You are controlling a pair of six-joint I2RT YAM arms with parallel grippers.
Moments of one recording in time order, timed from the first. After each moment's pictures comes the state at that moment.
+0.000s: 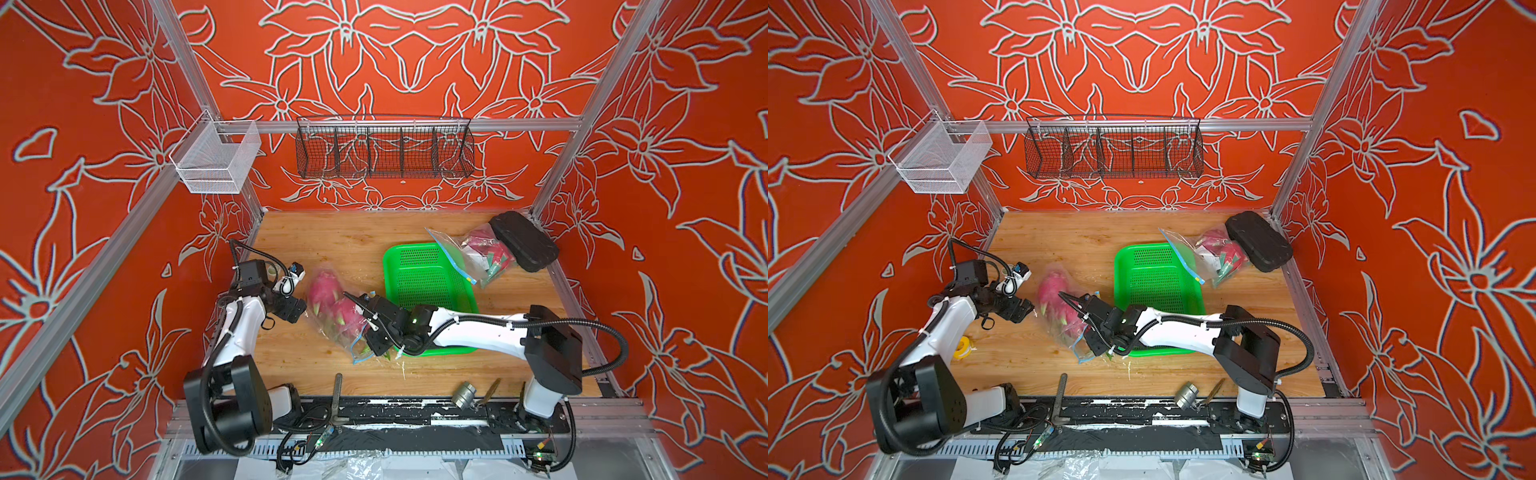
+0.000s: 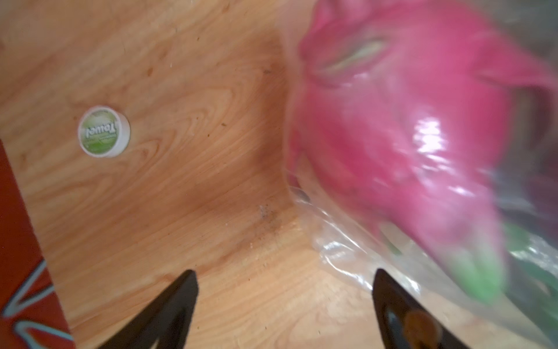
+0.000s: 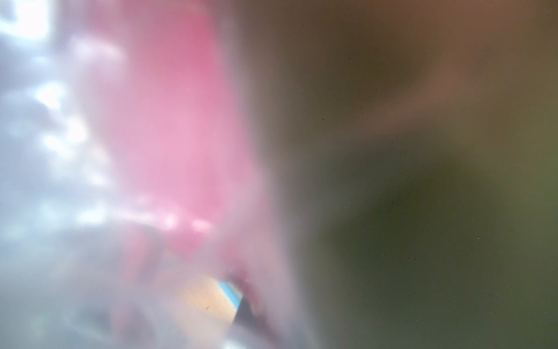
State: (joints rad) left arm 0.35 1.20 0.82 -0.71 0.34 0.77; right arm 1.13 1.76 1.23 -0.43 0.02 0.45
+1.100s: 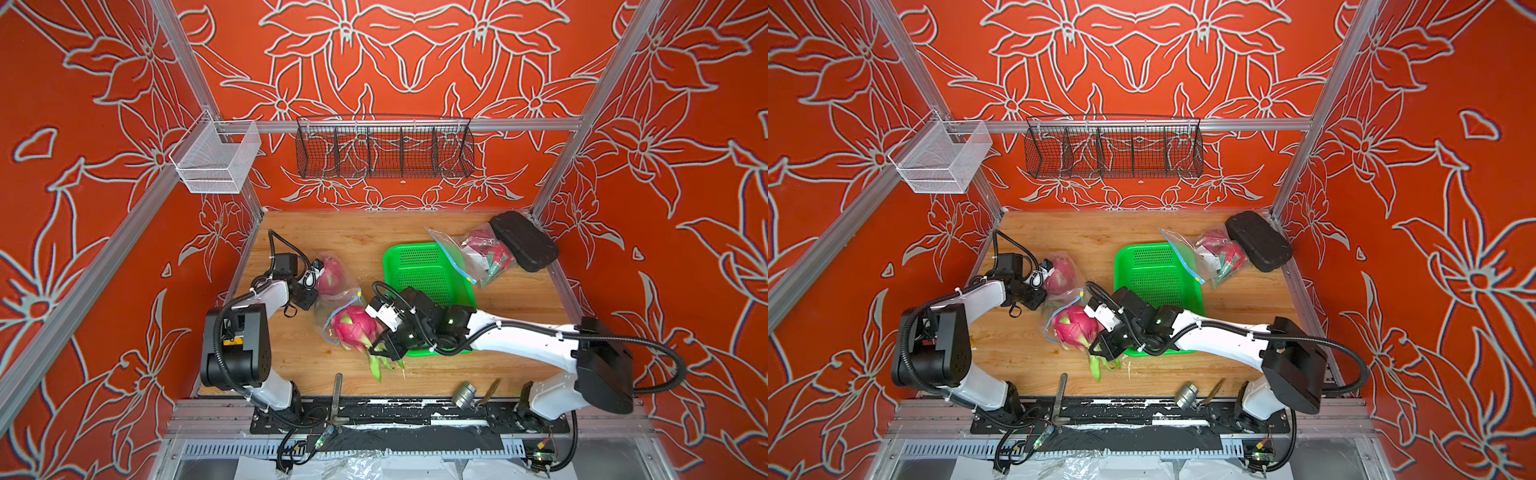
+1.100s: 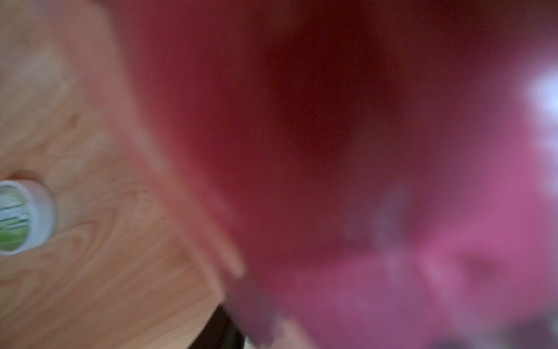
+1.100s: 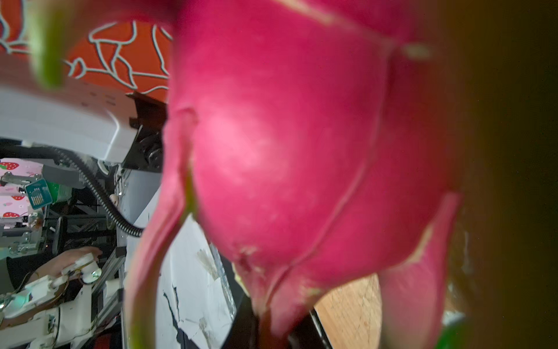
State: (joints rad) left arm 0.15 1.58 0.85 -0.36 0.10 0.63; right arm 1.06 1.46 0.99 -0.29 -0.47 0.49
